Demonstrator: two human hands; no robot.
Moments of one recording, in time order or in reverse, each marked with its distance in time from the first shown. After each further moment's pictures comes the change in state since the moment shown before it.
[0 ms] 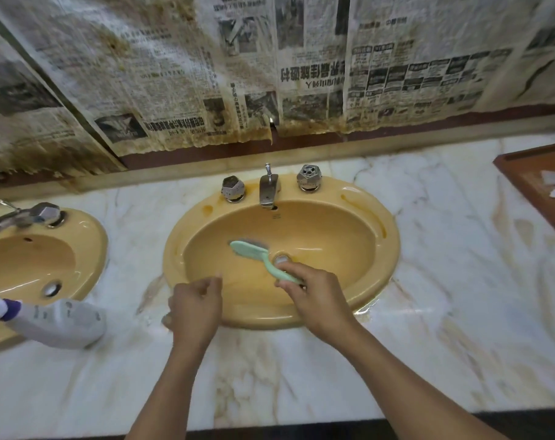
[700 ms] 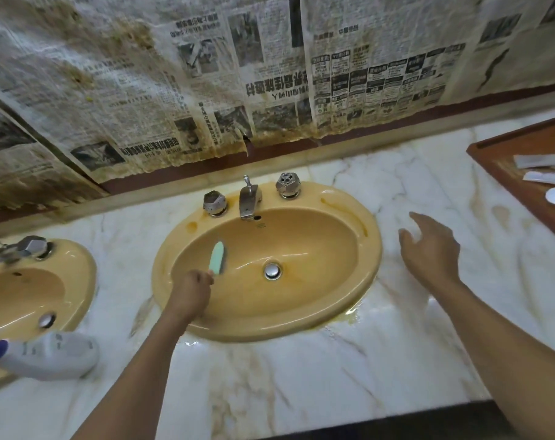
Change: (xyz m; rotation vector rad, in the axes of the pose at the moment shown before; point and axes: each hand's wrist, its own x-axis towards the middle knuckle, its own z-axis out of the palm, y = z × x) left_hand 0.049 0.048 0.005 0.152 -0.261 0.051; right_hand 0.037 0.120 -0.184 -0.480 0.530 0.303
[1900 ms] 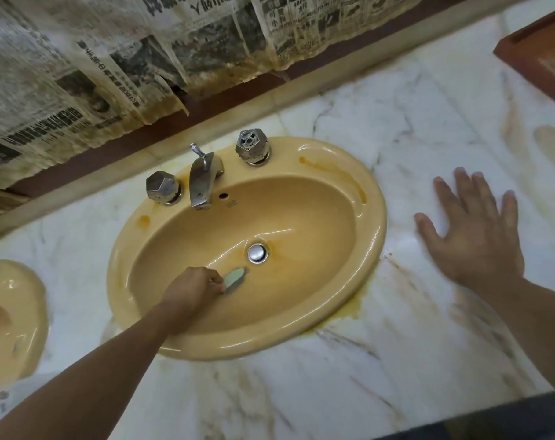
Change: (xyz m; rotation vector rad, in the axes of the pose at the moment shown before) left_hand 0.107 -0.024 0.067 0.753 -0.338 0.307; right_hand 0.001 0.079 0.033 -0.518 -0.019 -0.070
